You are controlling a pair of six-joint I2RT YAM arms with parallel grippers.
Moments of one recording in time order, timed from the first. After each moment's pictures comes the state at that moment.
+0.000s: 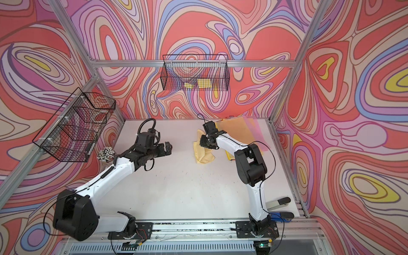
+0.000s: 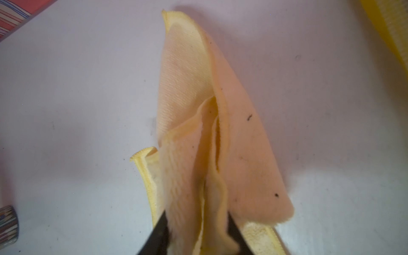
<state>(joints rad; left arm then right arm) -0.31 1.31 0.96 -0.38 -0.04 -0.45 0.44 2.12 1.62 -0.48 -0.09 0.60</state>
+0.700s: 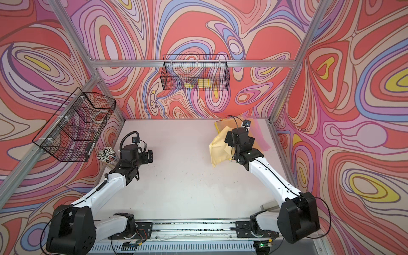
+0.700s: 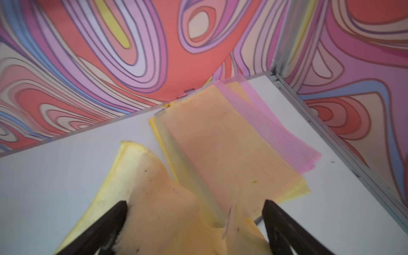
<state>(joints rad) -0.10 1.21 0.54 0.09 -0.22 -0.06 0.30 1.28 0.90 -0.14 0.48 0.36</state>
